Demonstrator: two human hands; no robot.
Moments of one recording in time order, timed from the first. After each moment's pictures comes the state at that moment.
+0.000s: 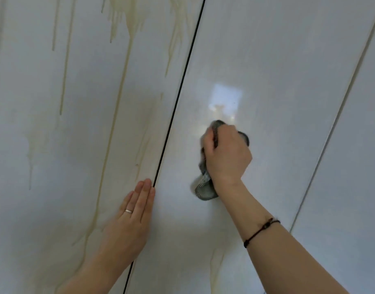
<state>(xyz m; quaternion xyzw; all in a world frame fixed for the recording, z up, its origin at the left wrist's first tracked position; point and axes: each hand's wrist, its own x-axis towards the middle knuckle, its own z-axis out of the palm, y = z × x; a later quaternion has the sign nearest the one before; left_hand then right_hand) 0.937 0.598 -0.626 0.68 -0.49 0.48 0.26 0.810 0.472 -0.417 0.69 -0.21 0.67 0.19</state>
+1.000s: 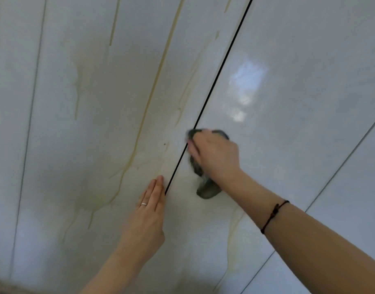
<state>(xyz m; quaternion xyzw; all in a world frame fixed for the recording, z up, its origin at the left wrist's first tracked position) 0.886 0.650 -0.724 0.80 -0.48 0.22 0.28 0.832 0.510 -0.540 0.80 -0.03 0.46 0.38</state>
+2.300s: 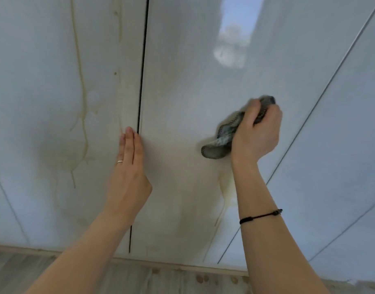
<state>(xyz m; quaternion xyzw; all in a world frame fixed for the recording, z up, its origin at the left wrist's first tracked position) 0.875 0.617 -0.765 0.80 -0.44 0.24 0.34 0.731 0.427 -0.642 0.56 -0.38 0.73 -0.04</state>
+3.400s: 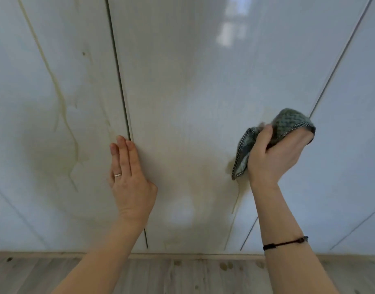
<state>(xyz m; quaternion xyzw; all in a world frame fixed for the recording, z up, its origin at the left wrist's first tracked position) 0.880 0.588 -0.826 0.82 -0.35 0.29 0.35 0.686 0.409 -0.746 0.57 -0.39 0.72 -0.04</state>
